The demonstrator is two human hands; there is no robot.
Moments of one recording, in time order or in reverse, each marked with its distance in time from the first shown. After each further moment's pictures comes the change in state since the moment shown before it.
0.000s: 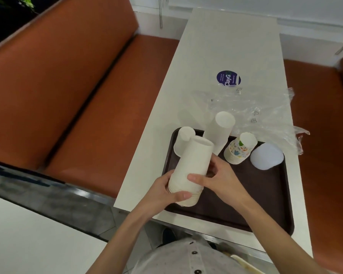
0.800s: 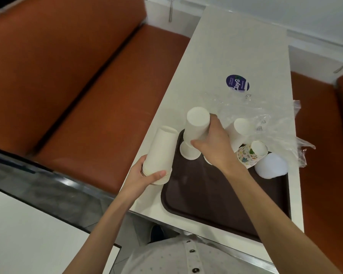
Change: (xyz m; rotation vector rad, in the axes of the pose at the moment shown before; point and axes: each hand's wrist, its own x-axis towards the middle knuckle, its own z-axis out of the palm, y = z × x) left_hand 0.012 -0.016 -0.076 -0.070 0.315 0.039; right_hand 0.102 -0.039 0.027 -0.598 0.235 -0.102
